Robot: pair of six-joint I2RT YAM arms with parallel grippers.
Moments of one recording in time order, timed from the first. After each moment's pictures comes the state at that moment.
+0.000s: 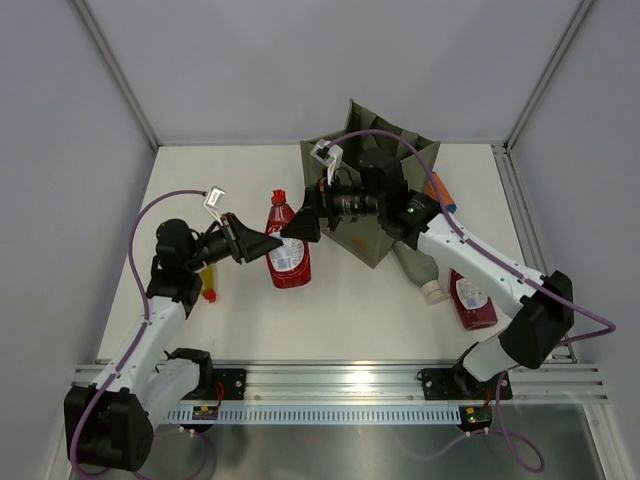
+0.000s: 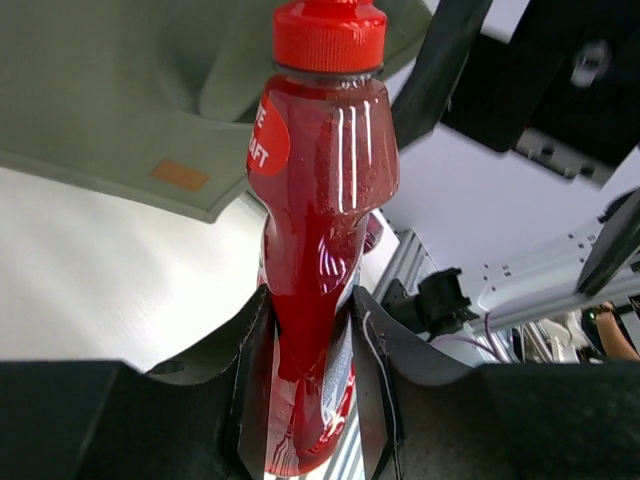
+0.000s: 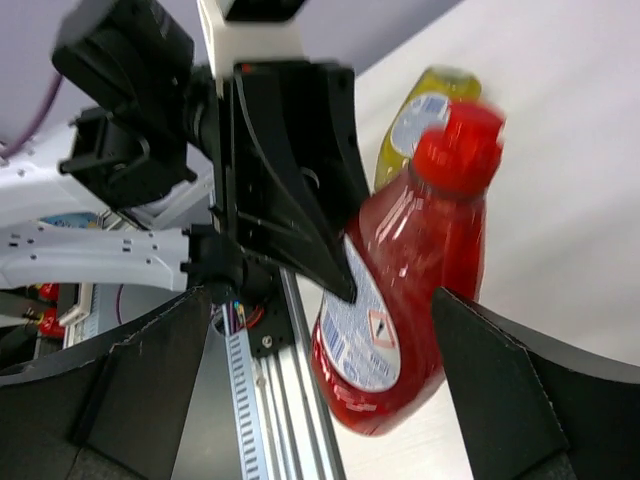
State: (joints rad) left arm -0.13 0.91 0.55 0.29 0.92 -0.78; right arm 0.73 1.52 1.40 -0.16 -0.67 0.38
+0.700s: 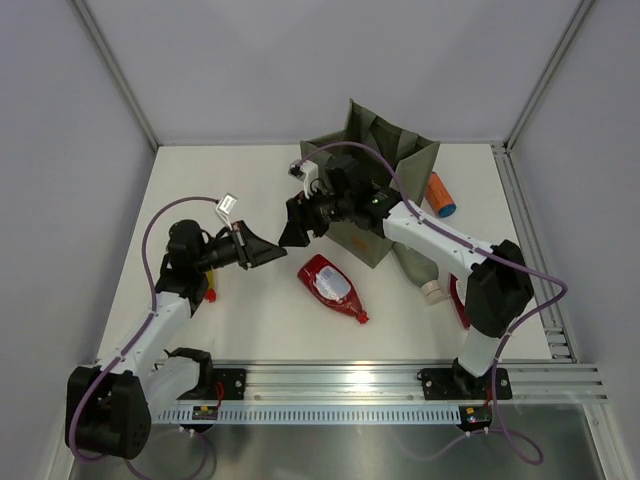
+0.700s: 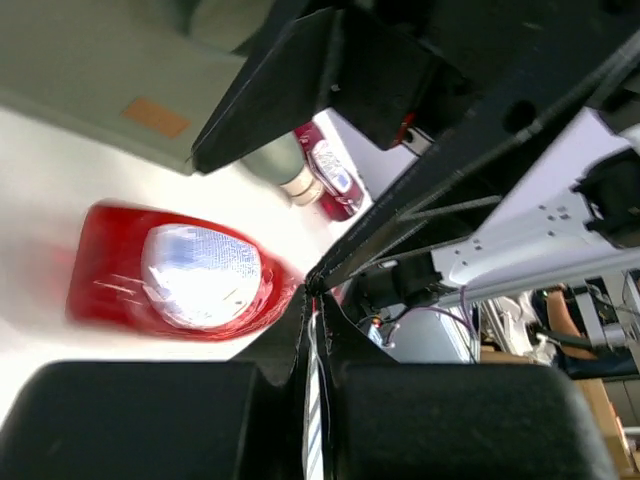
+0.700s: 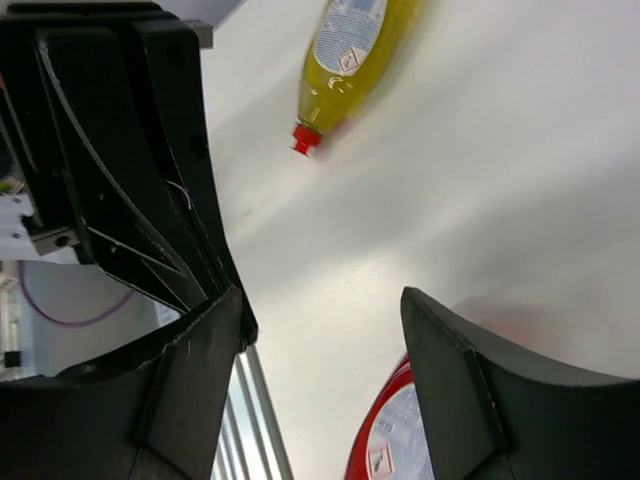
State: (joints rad) left arm -0.16 0.97 0.51 0.33 0.96 -0.84; right arm 0.74 1.76 1.51 -0.29 -0.65 0.23
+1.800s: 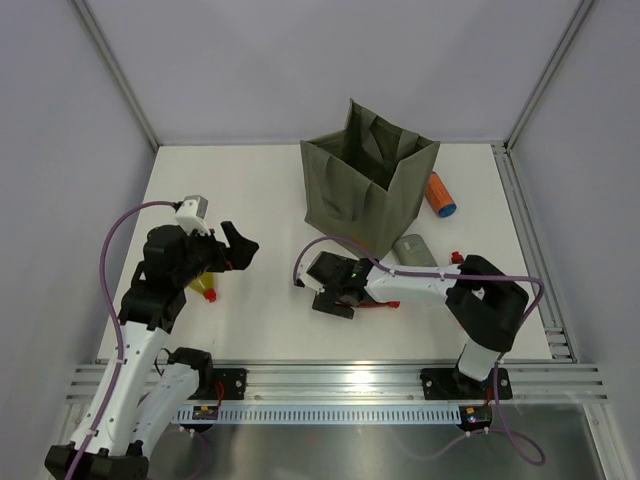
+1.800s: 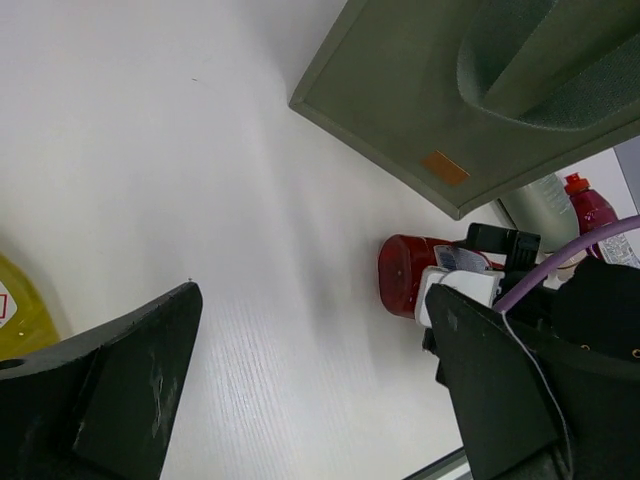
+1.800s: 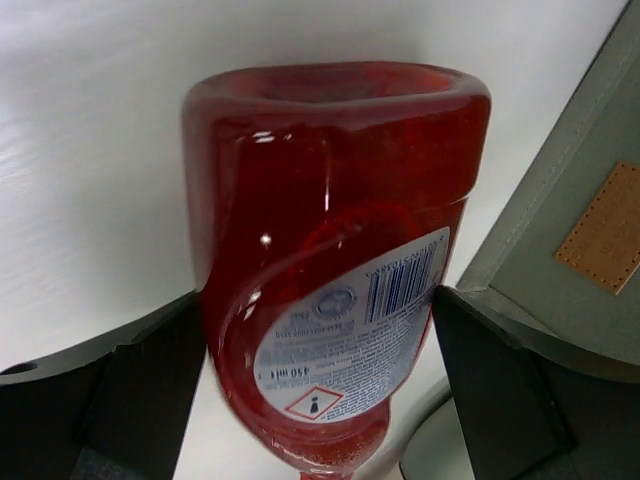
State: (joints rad) left arm -0.18 0.69 0.76 -0.48 0.27 -0.36; right arm 1.03 1.72 1.02 -0.45 0.29 -0.36
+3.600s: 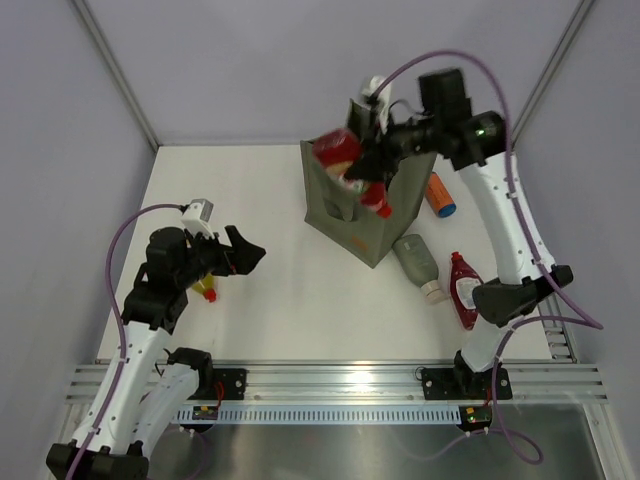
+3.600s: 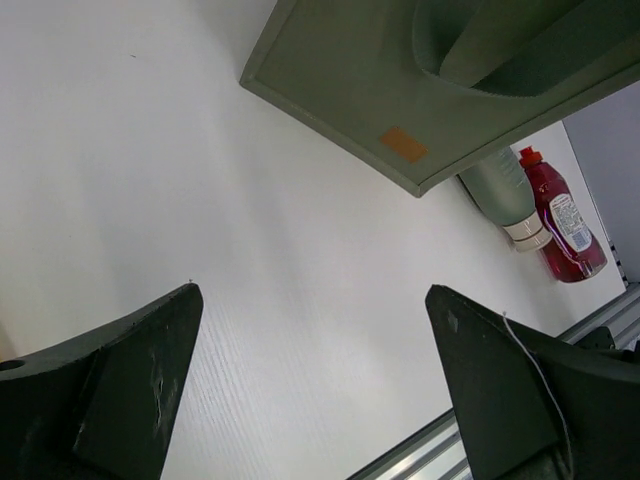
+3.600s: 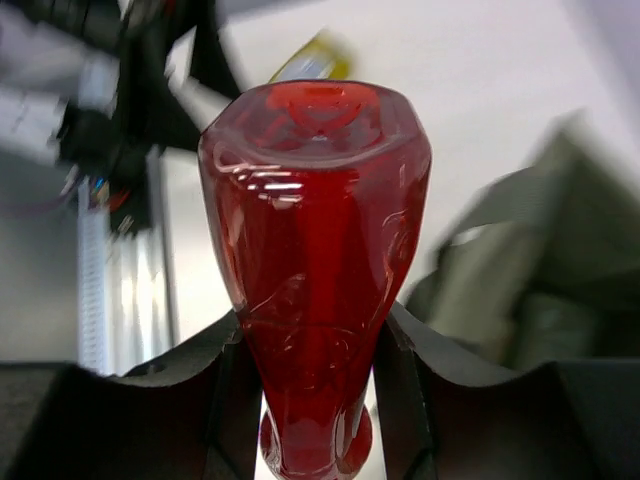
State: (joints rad) left arm -0.18 0.68 0.72 -0.45 0.38 -0.39; right arm 0.48 1.75 2.17 -1.16 -0.87 -0.46
